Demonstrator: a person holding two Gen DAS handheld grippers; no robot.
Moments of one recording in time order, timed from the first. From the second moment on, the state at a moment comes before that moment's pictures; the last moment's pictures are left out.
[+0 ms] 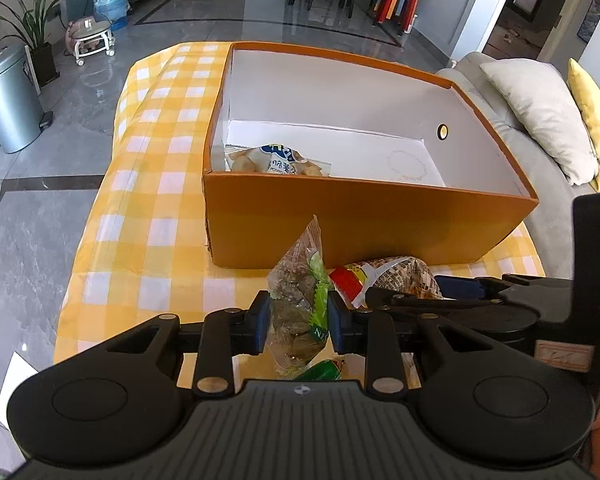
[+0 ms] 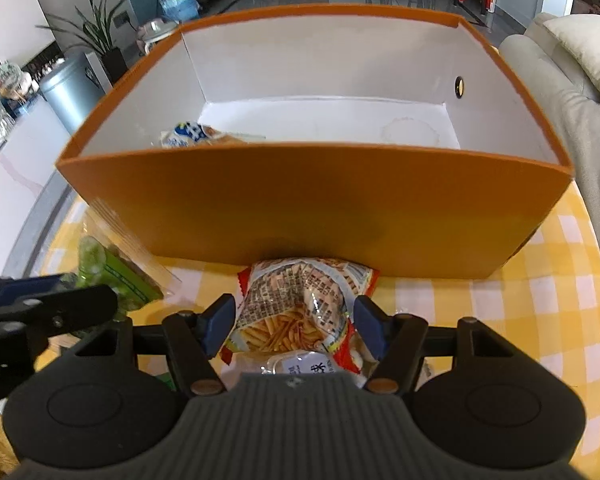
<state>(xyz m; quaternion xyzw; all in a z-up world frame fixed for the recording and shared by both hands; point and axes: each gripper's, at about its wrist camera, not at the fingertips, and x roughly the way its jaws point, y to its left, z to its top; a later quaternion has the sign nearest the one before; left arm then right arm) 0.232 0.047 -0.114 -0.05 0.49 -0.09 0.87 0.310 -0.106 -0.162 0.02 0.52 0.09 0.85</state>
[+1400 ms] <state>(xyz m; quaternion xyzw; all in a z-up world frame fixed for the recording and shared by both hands) 0.193 0.030 -0.034 -0.03 0.43 -0.09 0.90 0.249 -0.151 -0.042 0.04 0.46 0.13 0.88</state>
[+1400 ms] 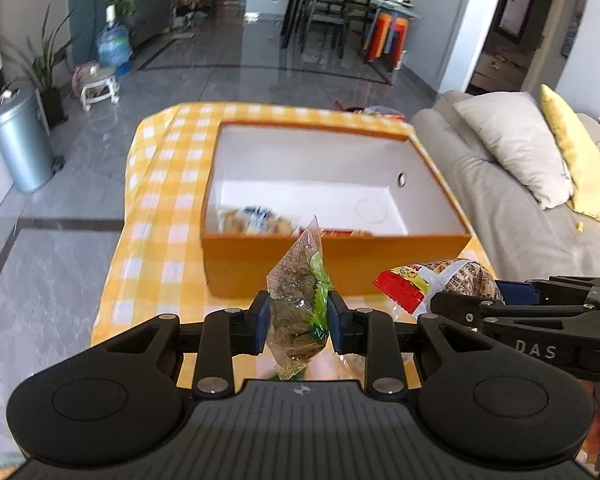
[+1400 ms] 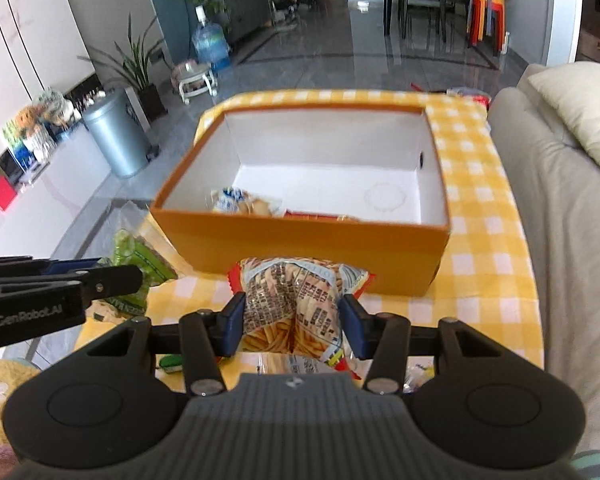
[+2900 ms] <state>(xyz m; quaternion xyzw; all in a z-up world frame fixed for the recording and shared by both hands) 0.386 -0.013 -0.113 0.03 0.61 -0.11 0.79 0.453 -0.144 -0.121 -0.18 0.62 0.14 0.75</state>
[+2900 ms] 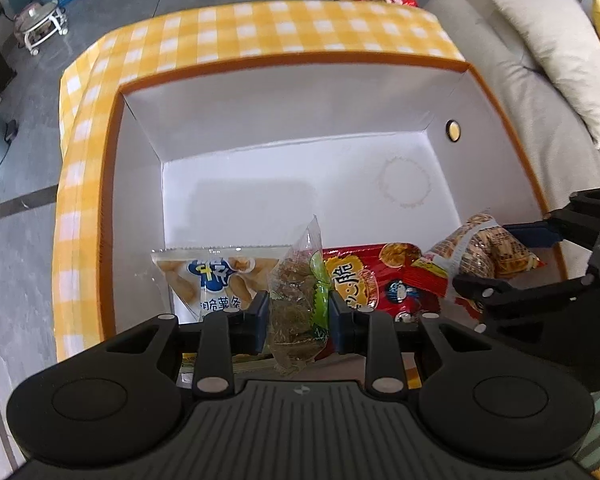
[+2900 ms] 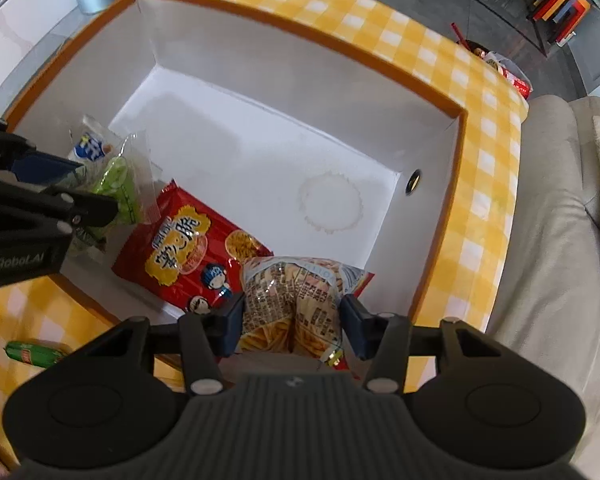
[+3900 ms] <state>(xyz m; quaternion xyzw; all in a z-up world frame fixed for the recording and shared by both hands) 0.357 -0.012 -0.090 0.08 0.54 -0.10 0.83 0.445 -0.149 -0.103 -0.13 0.62 0.15 0.75</state>
